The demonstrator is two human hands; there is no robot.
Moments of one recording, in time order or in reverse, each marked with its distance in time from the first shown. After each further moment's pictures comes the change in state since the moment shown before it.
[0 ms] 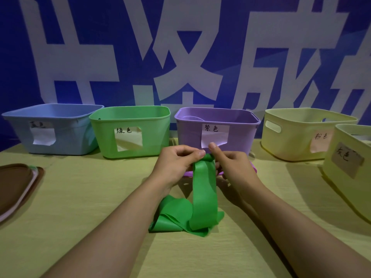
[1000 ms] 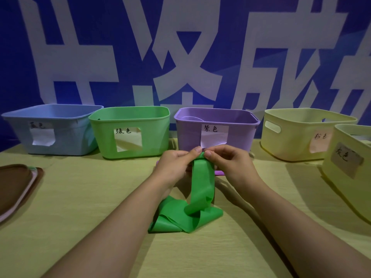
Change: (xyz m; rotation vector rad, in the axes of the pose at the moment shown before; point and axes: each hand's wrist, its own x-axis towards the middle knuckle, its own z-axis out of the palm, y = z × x) left_hand 0.002 -0.006 0.000 0.010 -0.044 -0.144; right_hand 0.007 0.005 -0.003 0.169 -0.038 -0.115
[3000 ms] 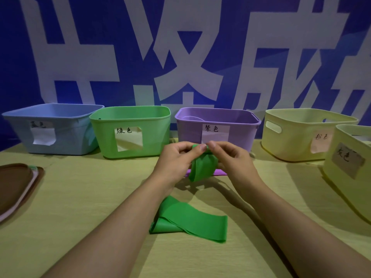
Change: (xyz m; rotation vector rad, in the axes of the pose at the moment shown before) left_hand -0.004 0.011 0.003 -0.031 0.029 0.178; right_hand -0.006 -0.010 0.005 0.099 0.022 -0.005
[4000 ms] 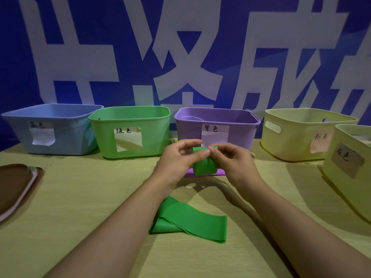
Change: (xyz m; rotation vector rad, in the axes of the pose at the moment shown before) left_hand 0.001 -0.003 -0.001 -0.015 -0.014 -0.012; right_hand 0.008 0.009 -0.002 -0.049 0.029 -0.030
